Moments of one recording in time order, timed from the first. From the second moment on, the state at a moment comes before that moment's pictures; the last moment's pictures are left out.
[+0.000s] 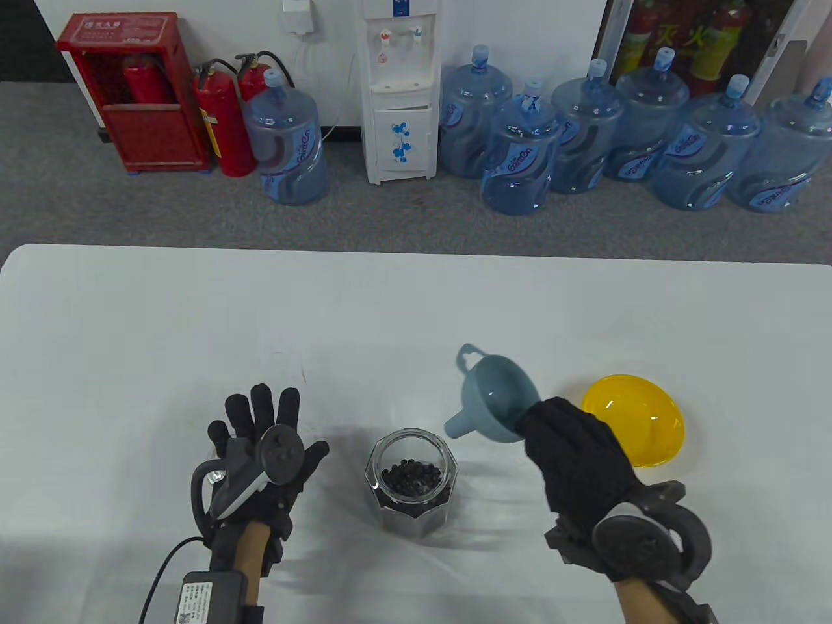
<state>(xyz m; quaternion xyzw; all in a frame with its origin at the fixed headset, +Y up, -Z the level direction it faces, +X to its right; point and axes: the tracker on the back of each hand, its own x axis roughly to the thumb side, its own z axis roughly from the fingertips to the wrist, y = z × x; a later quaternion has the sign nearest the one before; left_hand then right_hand) -0.229 -0.722 -0.291 -0.09 0.00 0.05 0.99 0.206 -0.595 -0.212 0.12 -0.33 0.89 0.29</state>
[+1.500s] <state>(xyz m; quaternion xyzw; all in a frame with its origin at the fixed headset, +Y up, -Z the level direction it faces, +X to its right) -0.230 -0.722 -0.293 -0.10 0.00 0.04 0.99 0.333 -0.687 -0.265 -0.24 -0.11 0.94 0.21</state>
